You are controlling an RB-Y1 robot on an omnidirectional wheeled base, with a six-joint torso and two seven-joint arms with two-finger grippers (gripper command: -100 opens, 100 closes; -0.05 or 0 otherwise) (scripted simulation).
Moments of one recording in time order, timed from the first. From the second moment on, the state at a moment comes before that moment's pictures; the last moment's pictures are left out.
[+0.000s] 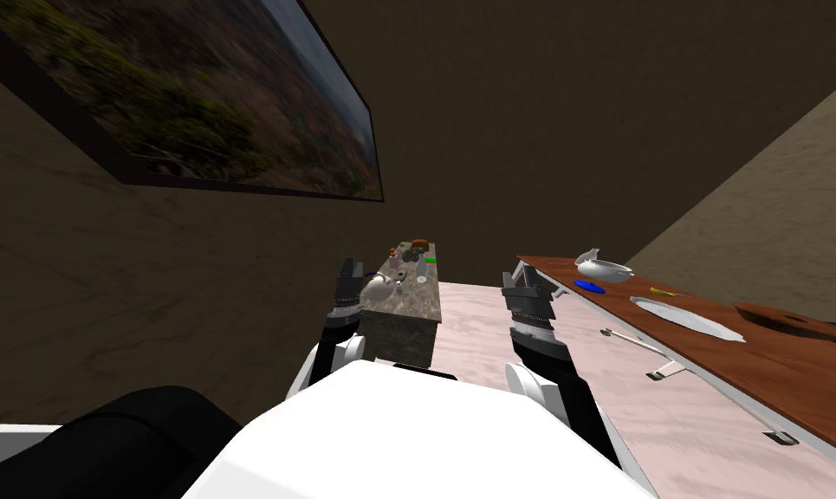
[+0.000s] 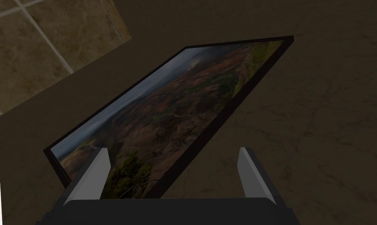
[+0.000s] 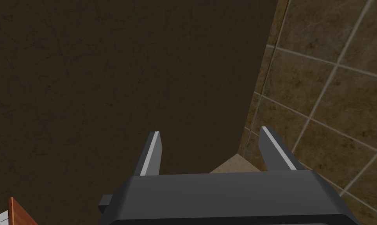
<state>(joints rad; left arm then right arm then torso) 0.52 -0.04 0.03 -2.29 -0.08 -0.58 -0.16 0.51 -0.05 0.01 -2.35 -0.03 -0.39 -0.02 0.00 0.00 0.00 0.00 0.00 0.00</state>
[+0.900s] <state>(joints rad) 0.67 0.20 0.09 -2.22 -0.01 -0.42 -0.04 0.51 -0.05 0.01 -2.35 -0.03 -0.39 -0.02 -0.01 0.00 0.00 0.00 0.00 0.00</state>
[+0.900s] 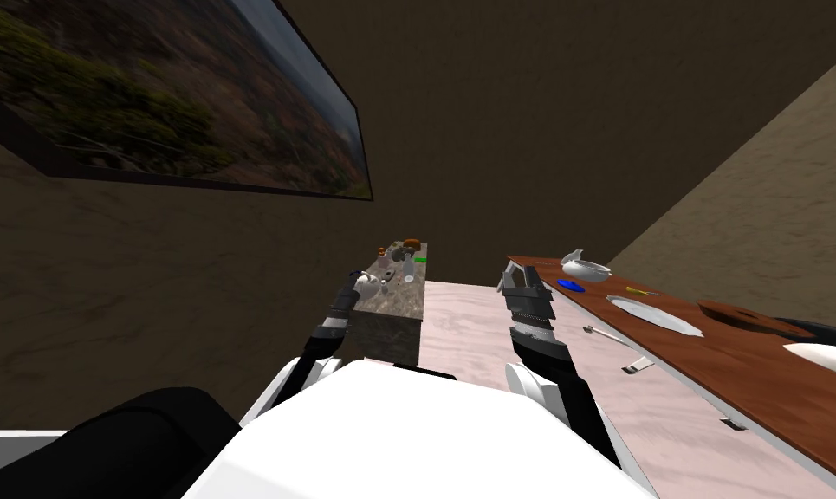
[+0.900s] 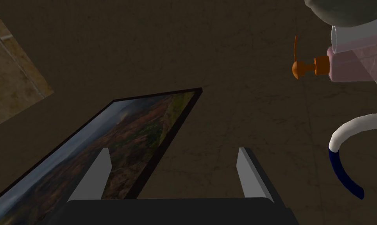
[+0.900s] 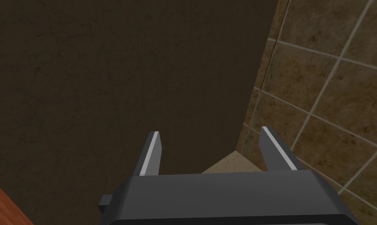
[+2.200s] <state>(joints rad) 0.98 0.47 0.18 -2.05 0.07 -0.18 0.16 0.51 -0.05 0.01 -2.35 -0.03 -0.39 -0.02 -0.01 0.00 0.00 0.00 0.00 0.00</state>
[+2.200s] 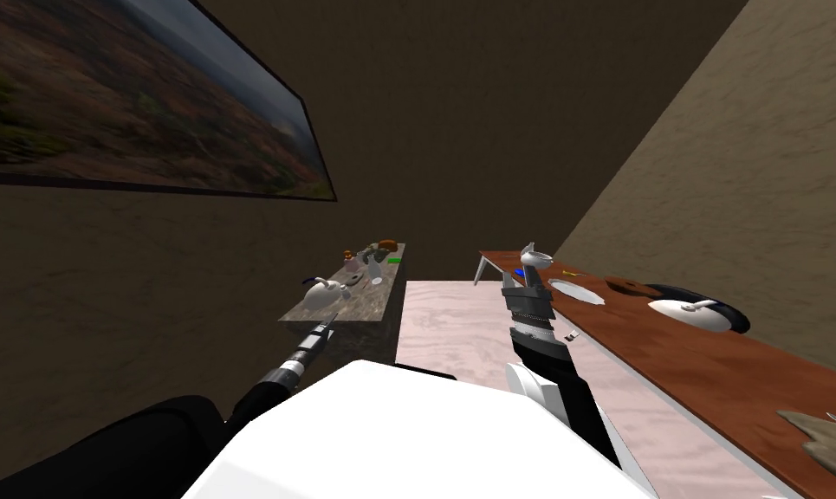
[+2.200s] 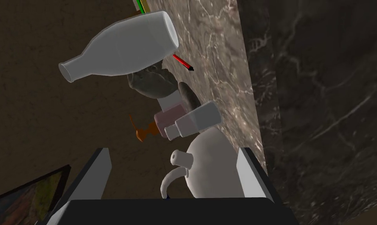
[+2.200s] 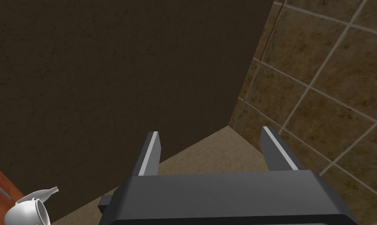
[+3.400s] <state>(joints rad) 1.33 0.69 0.26 -1.97 0.11 0.04 0.32 0.51 -0.05 0.01 -2.35 -0.03 -0.39 -0.02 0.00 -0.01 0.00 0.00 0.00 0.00</state>
